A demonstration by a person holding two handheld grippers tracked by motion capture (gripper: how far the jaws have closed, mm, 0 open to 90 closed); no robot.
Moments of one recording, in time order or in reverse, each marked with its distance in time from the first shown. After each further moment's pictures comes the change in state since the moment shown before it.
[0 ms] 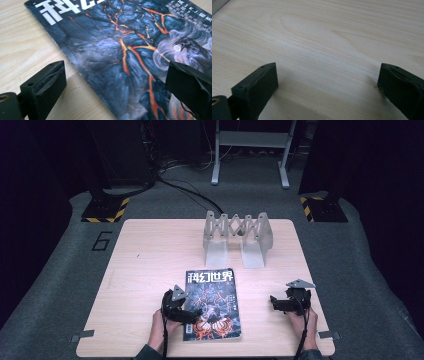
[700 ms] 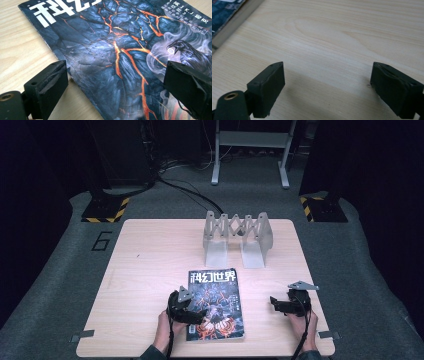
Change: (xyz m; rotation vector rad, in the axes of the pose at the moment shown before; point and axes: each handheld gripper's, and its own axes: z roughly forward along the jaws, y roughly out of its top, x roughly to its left) left arm -0.014 0.005 0.008 -0.012 0.002 0.000; right arm 0.001 -0.003 -0.008 -0.024 0.080 0.036
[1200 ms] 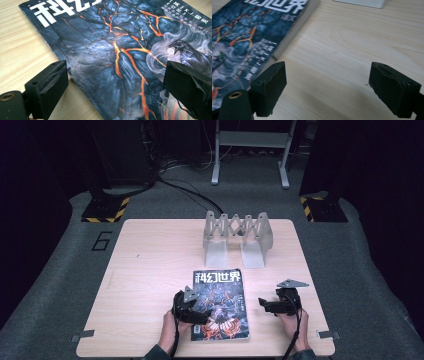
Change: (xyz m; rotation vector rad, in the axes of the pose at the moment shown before) left arm -0.013 0.007 0.008 0.003 -0.005 0.007; right arm 0.037 0.019 0.000 0.030 0.133 -0.040
